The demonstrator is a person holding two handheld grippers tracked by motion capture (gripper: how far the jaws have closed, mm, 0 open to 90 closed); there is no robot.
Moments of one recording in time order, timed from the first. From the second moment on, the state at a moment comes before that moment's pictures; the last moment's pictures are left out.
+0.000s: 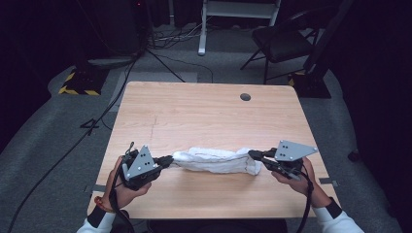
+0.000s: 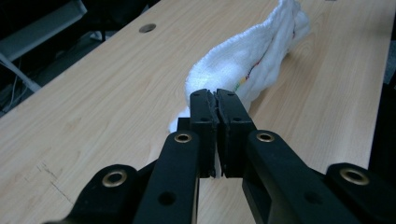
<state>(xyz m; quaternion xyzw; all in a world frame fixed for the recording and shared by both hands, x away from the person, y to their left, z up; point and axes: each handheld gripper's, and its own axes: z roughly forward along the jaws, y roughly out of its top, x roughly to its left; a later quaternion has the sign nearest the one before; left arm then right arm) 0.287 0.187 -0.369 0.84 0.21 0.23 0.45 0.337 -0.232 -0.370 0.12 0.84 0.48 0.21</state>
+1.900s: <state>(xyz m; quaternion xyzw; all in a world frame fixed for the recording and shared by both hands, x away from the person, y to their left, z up) 0.532 0.104 -0.446 0.84 0.37 0.21 0.34 0.537 -0.244 -0.436 0.38 0.82 0.35 0.26</state>
